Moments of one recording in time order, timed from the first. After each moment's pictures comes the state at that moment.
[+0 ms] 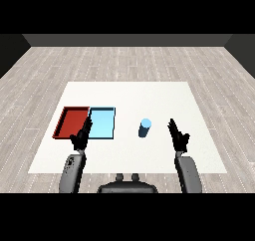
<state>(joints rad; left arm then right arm) -0.01 0.04 -0.02 -1.57 -0.01 0.01 -0.03 0.02 -0.11 0.00 -1.57 -0.01 -0.01 0.03</state>
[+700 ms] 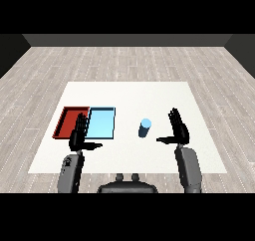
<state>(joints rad) 0.00 0.03 0.04 -1.60 0.08 -0.06 -0.33 -0.12 -0.11 -0.10 -1.51 -0.18 0.17 -0.21</state>
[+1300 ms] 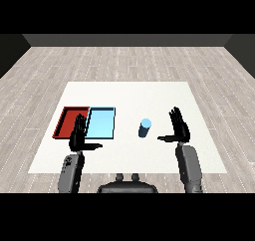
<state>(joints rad) -0.01 0.03 0.05 -1.54 0.12 -0.09 -0.46 -0.16 -0.12 -0.13 -1.42 -0.20 0.21 -0.28</state>
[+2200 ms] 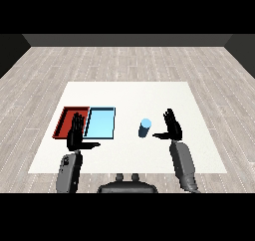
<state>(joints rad) -0.02 0.04 0.07 -1.57 0.15 -0.09 -0.42 -0.24 -0.08 -0.14 -1.22 -0.23 0.19 -0.27</state>
